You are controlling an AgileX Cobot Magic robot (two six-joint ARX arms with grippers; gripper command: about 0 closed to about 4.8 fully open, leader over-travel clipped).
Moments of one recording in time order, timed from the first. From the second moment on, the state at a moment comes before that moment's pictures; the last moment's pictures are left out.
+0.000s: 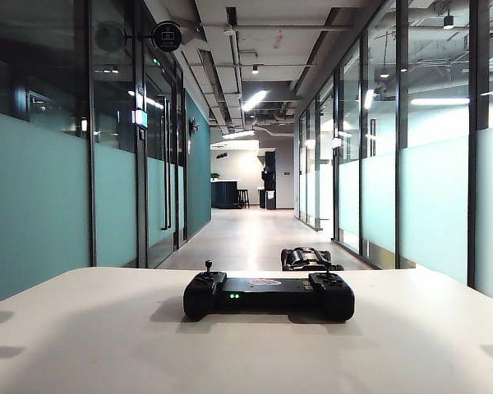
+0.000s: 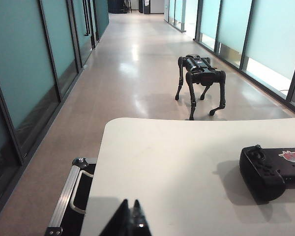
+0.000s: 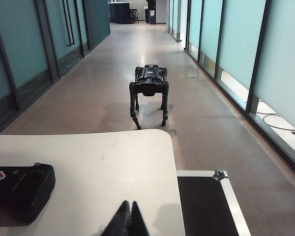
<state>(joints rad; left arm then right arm) -0.07 0.00 0.00 -0.01 0.01 0.04 0.04 0.00 0.01 0.02 0.06 0.02</state>
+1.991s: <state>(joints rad) -0.07 0.54 0.16 0.40 0.01 -0.01 0.12 0.49 0.19 0.34 -0.02 -0.01</state>
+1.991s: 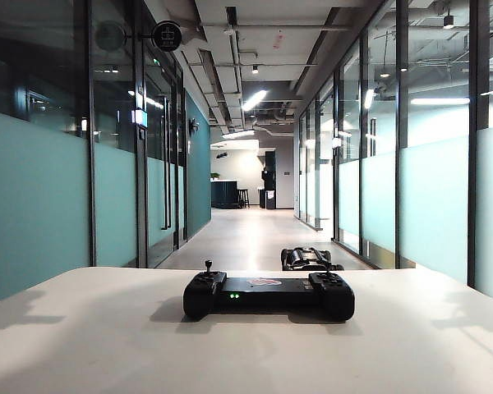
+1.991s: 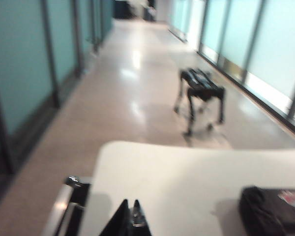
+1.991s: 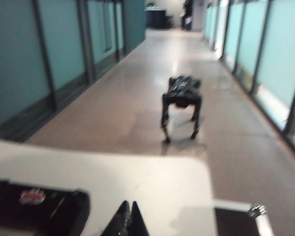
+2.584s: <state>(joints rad) -0.10 1.04 0.35 0.55 0.16 -0.02 0.28 0.86 0.20 0.55 -0.02 -0.01</state>
